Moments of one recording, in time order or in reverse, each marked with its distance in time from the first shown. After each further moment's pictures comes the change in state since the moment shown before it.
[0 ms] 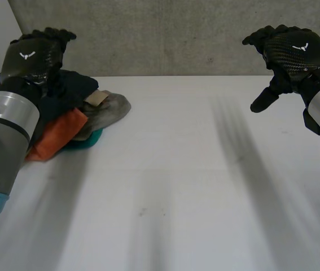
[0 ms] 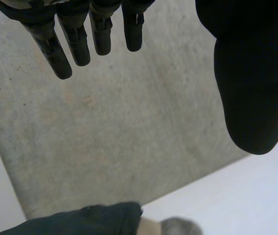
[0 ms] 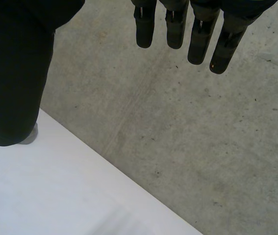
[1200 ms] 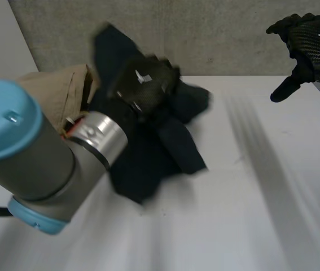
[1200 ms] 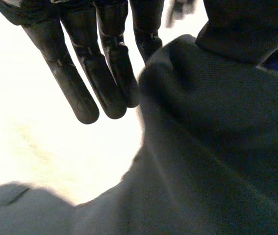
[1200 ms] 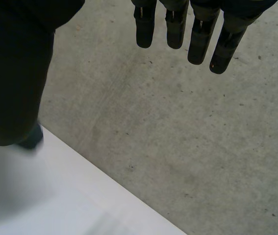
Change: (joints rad) left arm -0.293 -0.210 0.114 0.090 0.262 0.166; right arm -0.087 -0.011 -0.021 0.000 -0.002 -0.002; left_hand 0.822 0.835 0.846 0.854 0.837; right_hand 0.000 0.000 0.000 0.000 0.000
